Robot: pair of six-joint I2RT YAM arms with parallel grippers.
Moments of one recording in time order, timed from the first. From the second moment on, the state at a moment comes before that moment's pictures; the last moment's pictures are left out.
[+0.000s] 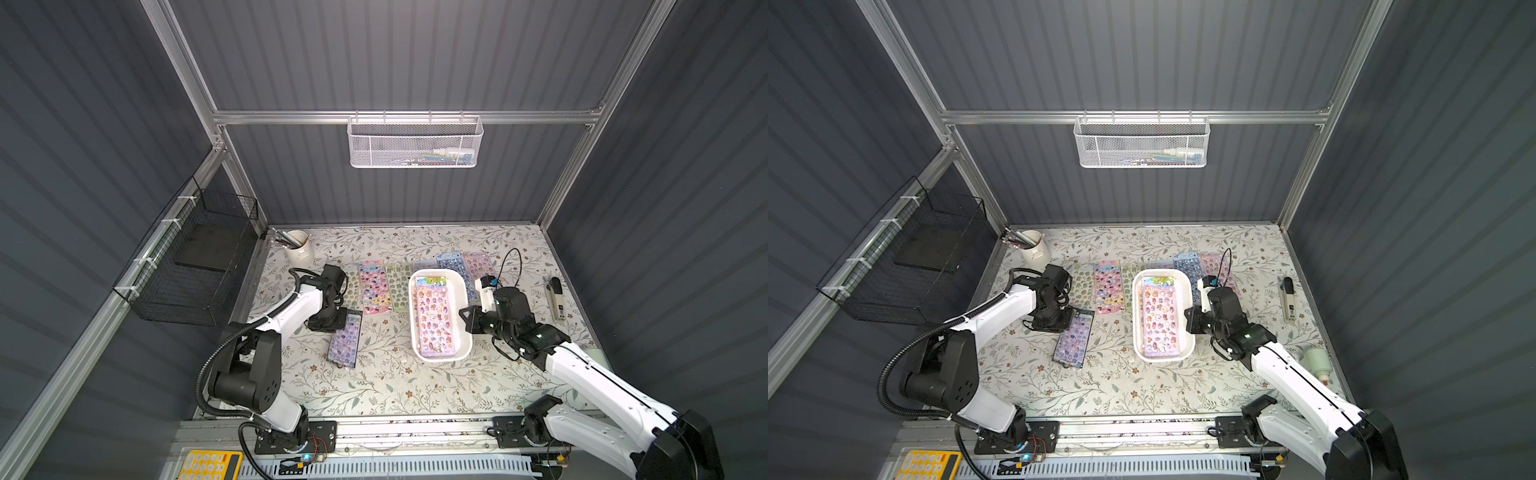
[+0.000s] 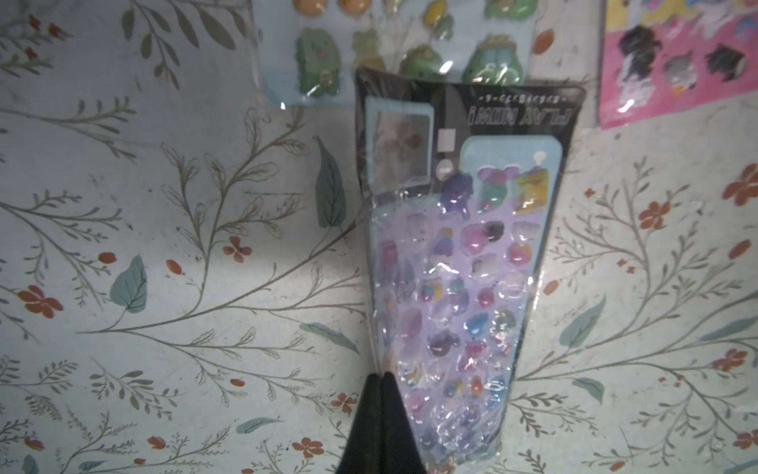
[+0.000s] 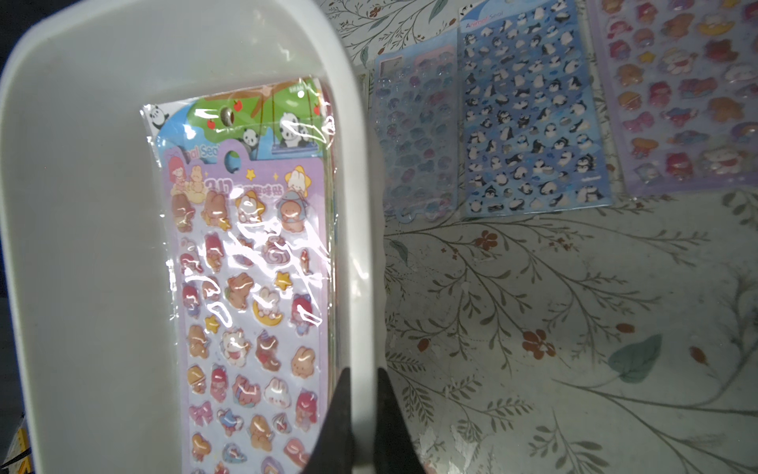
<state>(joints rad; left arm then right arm) -0.31 1.57 1.04 -0.95 -0.03 -0.18 0.47 0.99 0.61 -0.29 -0.14 0.49</state>
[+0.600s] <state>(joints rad) -0.31 1.64 1.05 -1.02 -0.09 -0.32 0.47 0.98 0.61 -0.28 -0.15 0.49</state>
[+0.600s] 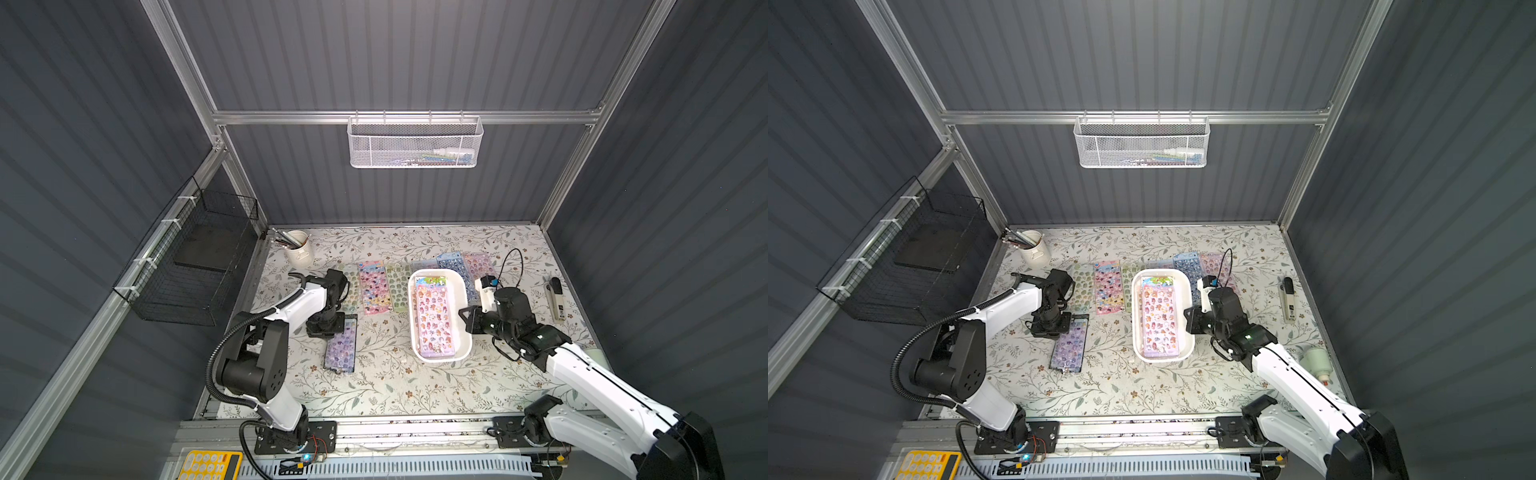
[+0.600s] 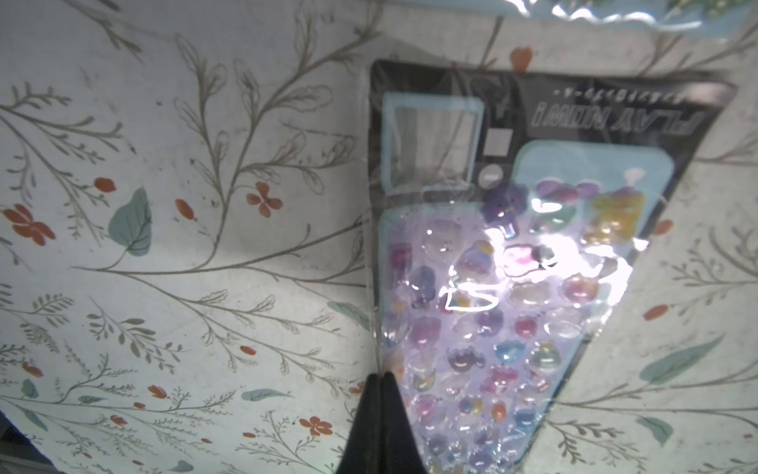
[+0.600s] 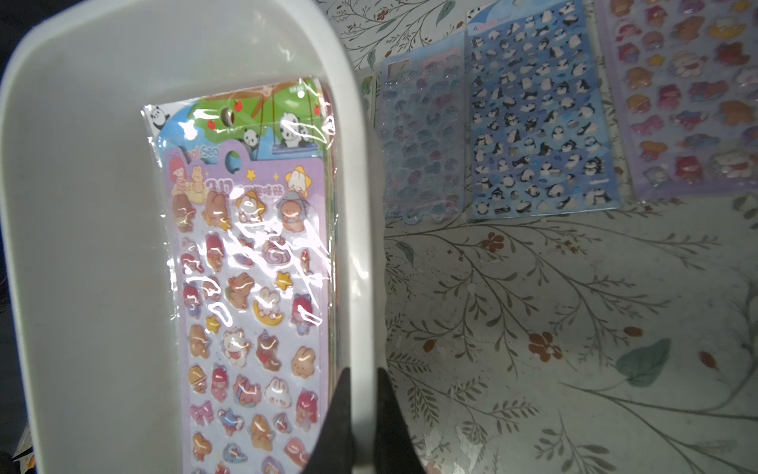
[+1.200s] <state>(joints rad) -0.31 1.67 1.12 -1.13 -0.20 -0.34 0.47 0.96 0.61 -0.28 -0.15 0.49</state>
